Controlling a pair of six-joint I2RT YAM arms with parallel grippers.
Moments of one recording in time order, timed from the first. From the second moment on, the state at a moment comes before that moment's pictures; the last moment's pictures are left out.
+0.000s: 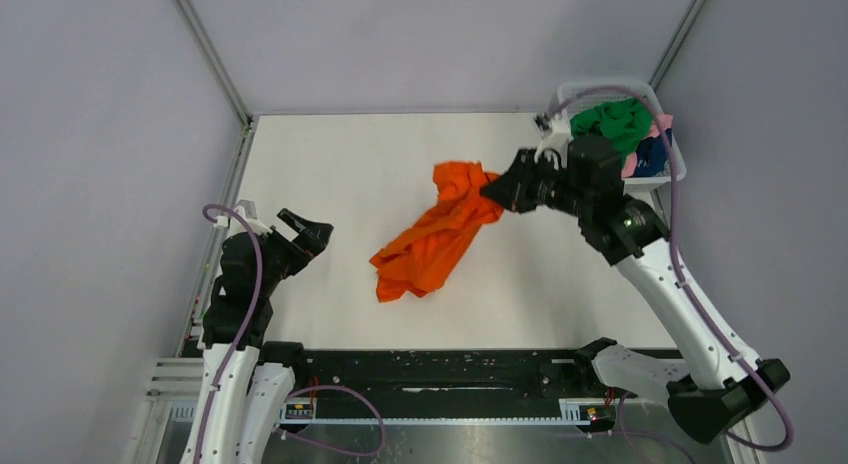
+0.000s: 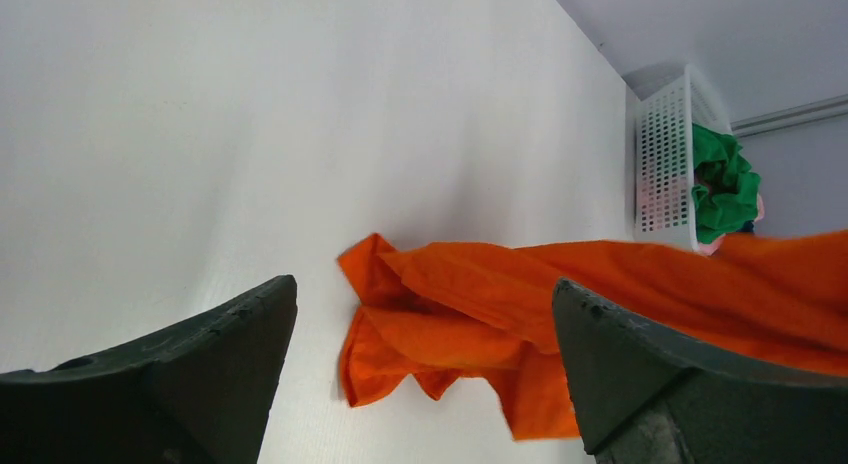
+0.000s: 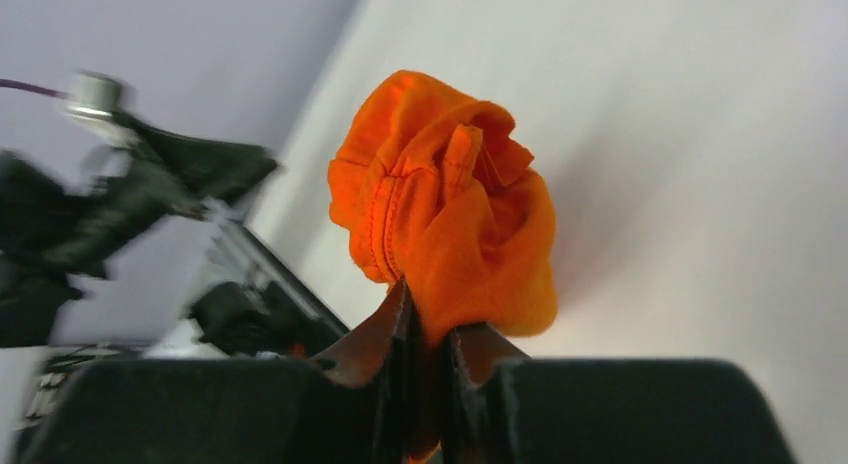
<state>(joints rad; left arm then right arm) -0.04 0.49 0.62 -0.52 0.12 -0.77 0.50 1.14 1.38 -0.52 -0.38 0.48</state>
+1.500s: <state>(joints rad) -0.51 1.73 1.01 -0.31 0.09 -0.73 0.44 1.36 0.97 -0.52 0.19 0.32</state>
